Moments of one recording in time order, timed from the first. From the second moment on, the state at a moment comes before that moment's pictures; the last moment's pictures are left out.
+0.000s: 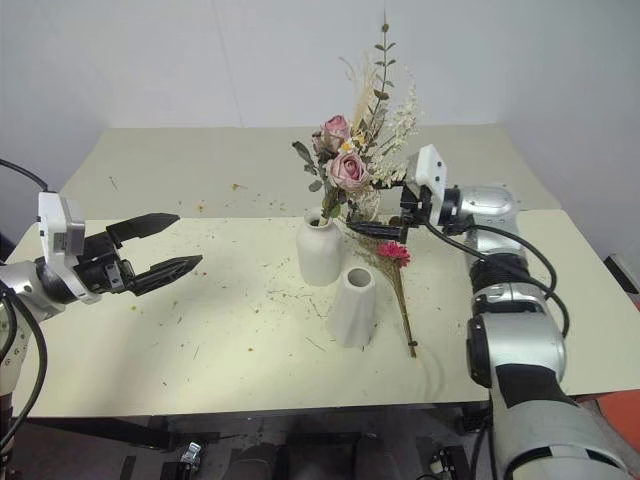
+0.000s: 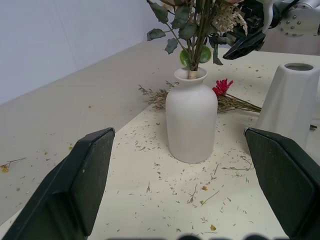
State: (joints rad) left arm -0.26 0.83 0.37 -0.24 -0.69 0.46 -0.99; right arm -1.15 -0.52 -0.05 1.05 0.15 -0.41 1.42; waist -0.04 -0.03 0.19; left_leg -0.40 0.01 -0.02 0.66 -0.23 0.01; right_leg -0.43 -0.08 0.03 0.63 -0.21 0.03
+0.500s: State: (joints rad) left arm -0.28 0.89 0.35 -0.35 -0.79 0.51 -1.09; right arm -0.64 -0.80 -0.03 0.07 0.01 0.60 1.03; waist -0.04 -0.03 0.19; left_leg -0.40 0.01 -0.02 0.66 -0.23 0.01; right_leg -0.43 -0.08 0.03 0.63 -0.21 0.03
